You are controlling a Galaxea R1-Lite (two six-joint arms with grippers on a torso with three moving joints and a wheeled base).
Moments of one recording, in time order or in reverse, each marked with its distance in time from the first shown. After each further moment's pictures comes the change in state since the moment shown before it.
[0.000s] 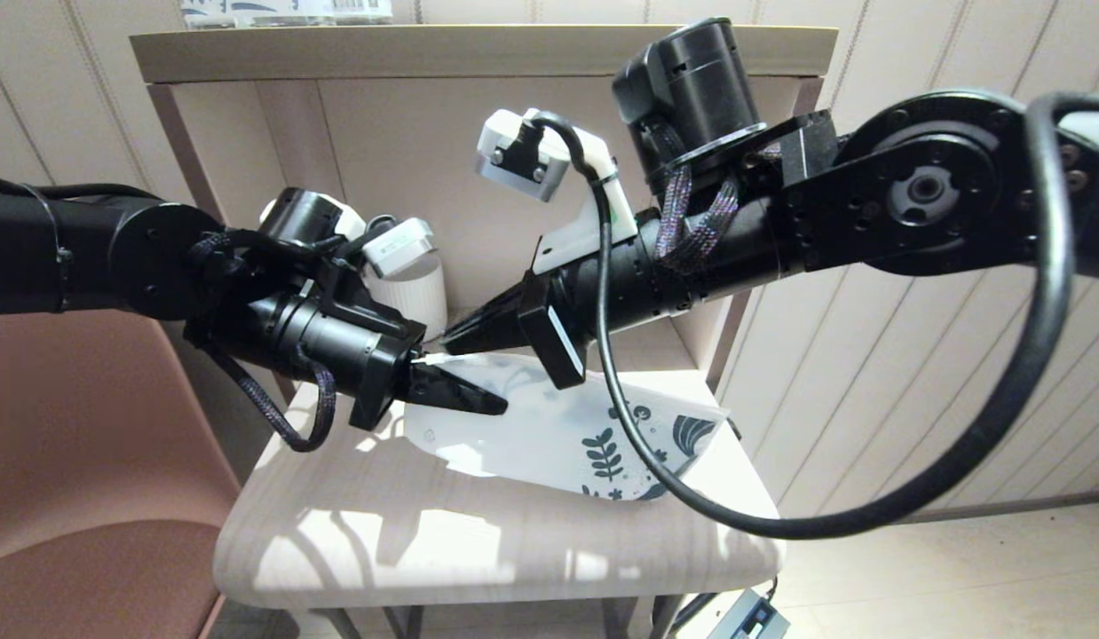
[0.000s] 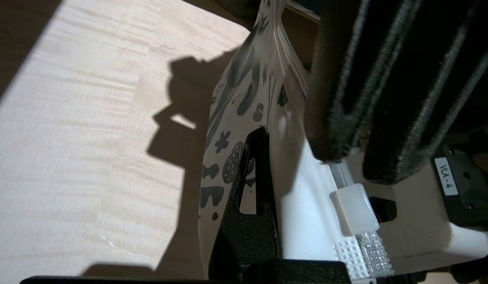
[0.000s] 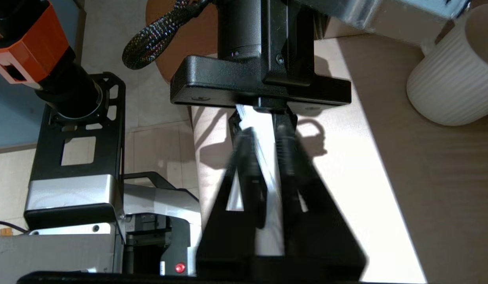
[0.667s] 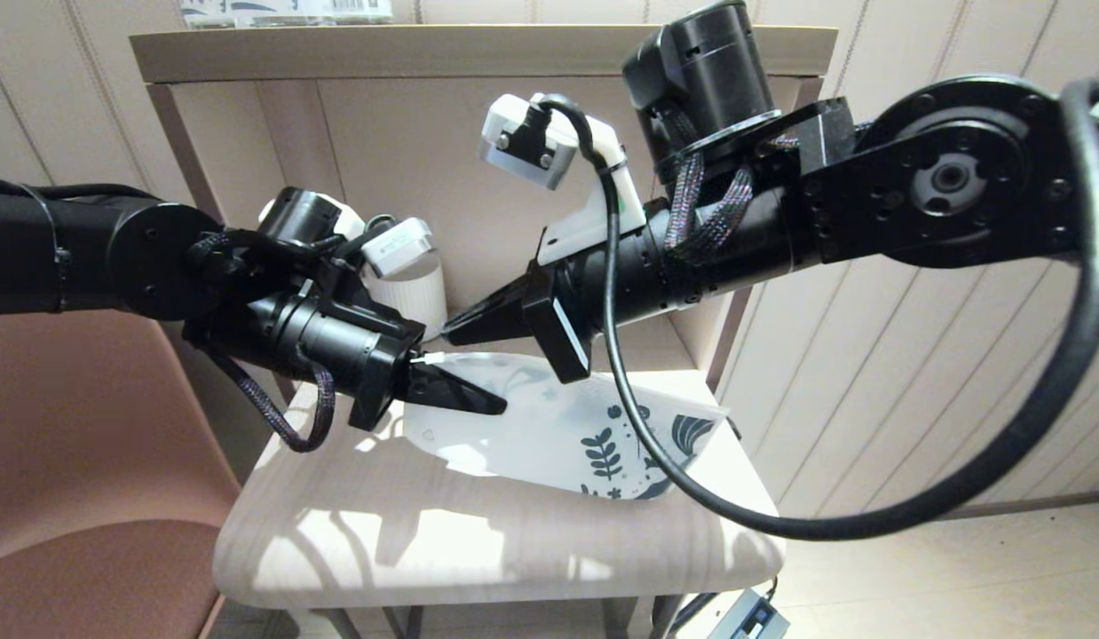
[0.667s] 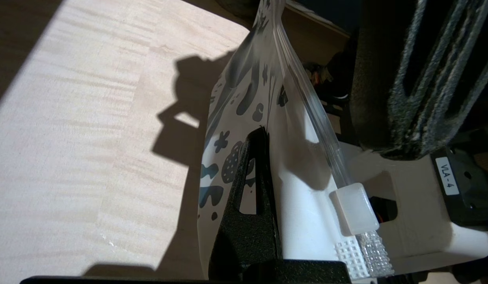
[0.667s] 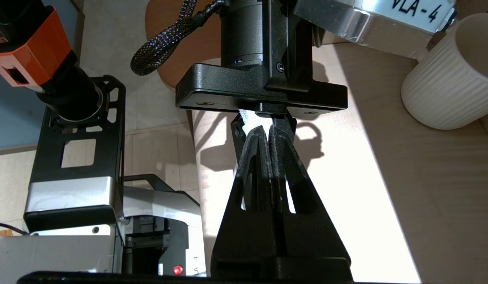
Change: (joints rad) left arm 0.000 -0.001 0.002 -0.002 0.001 0.003; right arm 0.003 -0.014 -0.006 0.003 -0.005 0.000
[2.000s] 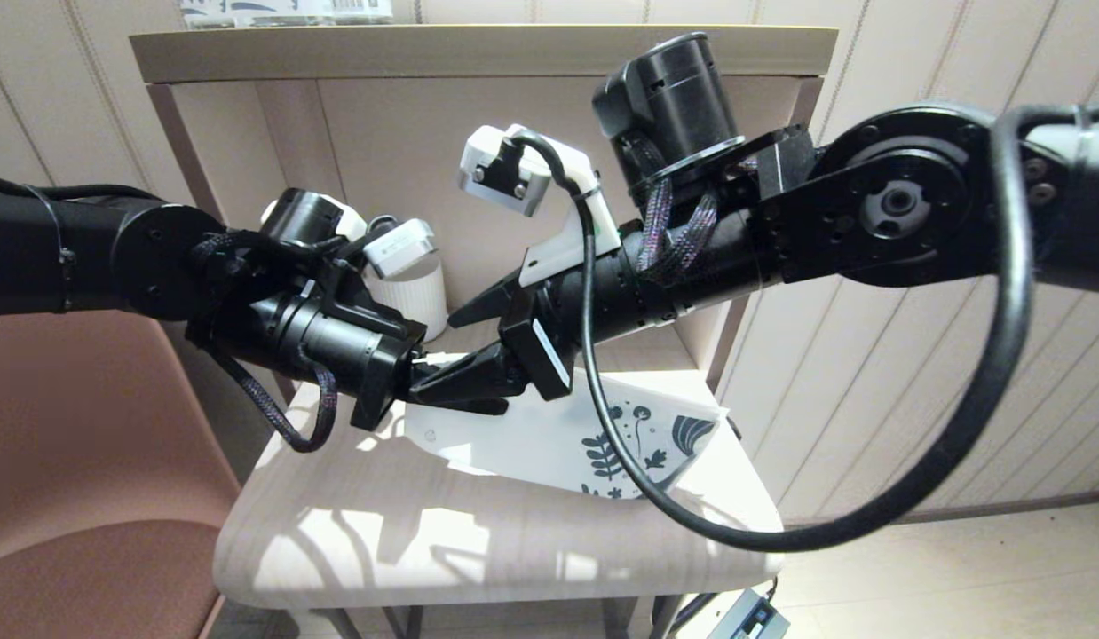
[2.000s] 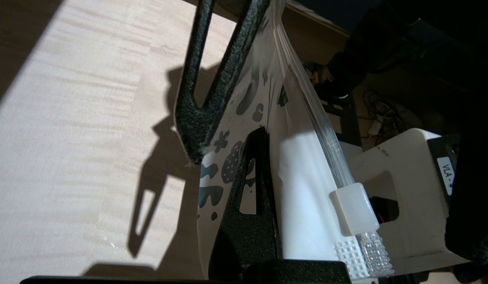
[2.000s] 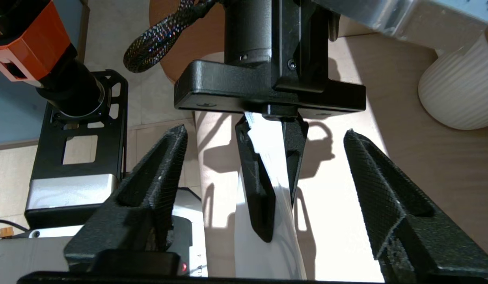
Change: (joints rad) left arm 0.000 0.004 -0.002 -0.001 0.000 0.003; right arm 0.015 0.034 -0.005 -0.002 -0.001 -0.002
